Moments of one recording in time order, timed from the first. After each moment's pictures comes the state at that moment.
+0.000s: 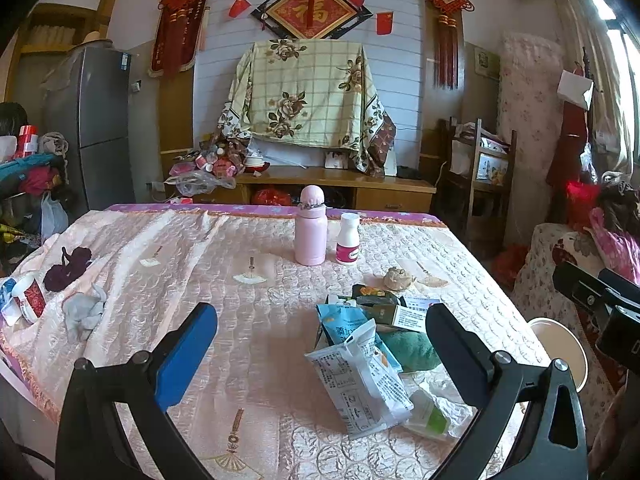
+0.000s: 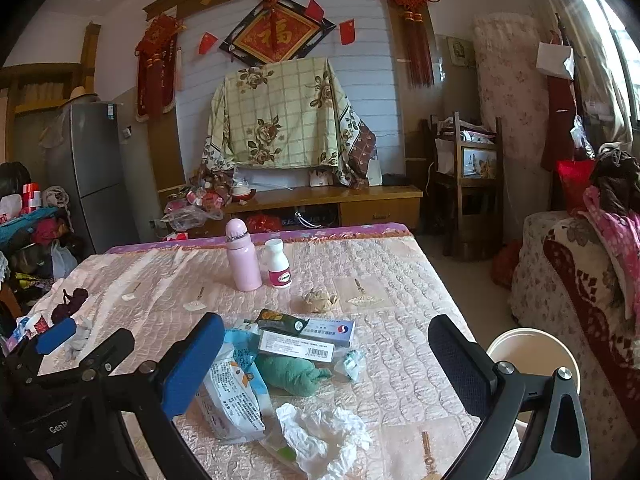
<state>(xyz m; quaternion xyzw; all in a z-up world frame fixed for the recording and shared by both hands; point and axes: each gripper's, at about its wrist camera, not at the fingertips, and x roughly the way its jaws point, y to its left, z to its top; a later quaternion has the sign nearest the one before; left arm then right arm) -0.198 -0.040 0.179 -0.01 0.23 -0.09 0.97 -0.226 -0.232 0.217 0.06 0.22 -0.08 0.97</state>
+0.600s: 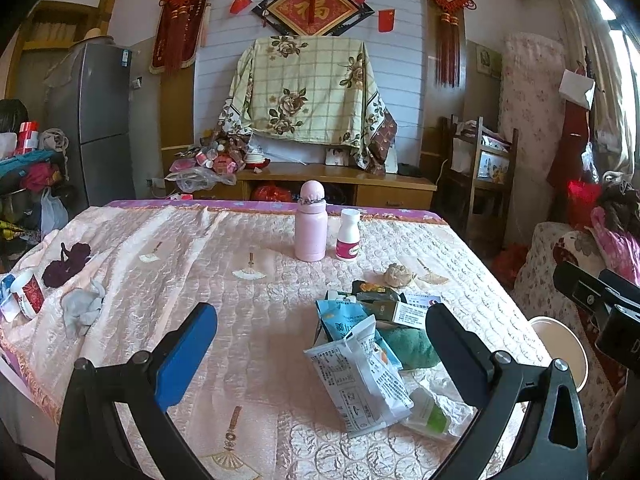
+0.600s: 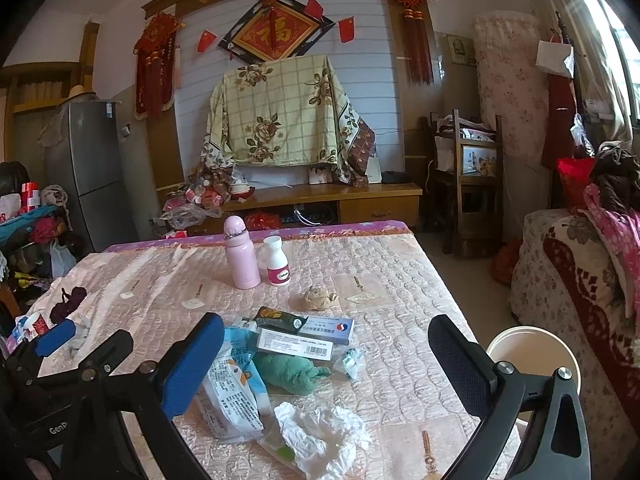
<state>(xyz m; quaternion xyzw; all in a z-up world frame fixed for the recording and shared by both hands) -0.196 -0.039 0.174 -0.01 0.24 -0.09 0.97 -0.223 -0.231 0.213 0.06 0.22 -0.09 0.97</state>
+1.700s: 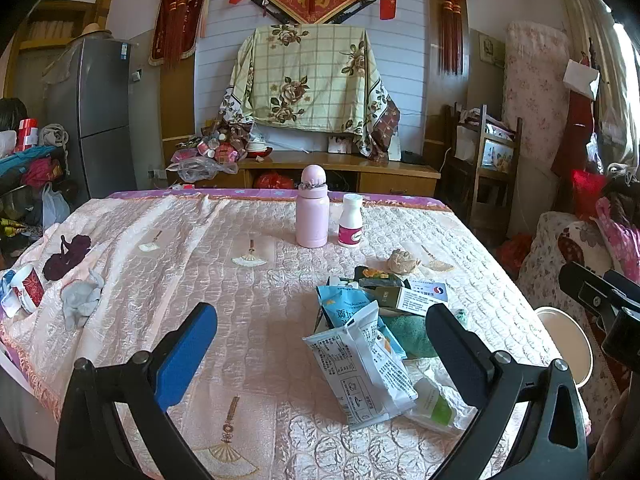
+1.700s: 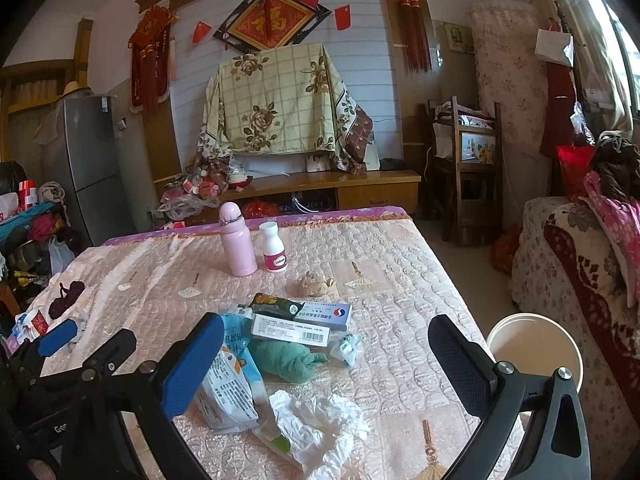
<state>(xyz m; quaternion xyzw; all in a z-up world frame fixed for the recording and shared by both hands) -0.191 -0.048 0.163 0.00 0.26 -0.09 0.96 -0.222 -0.238 0.200 0.07 0.24 -0.09 0.96</state>
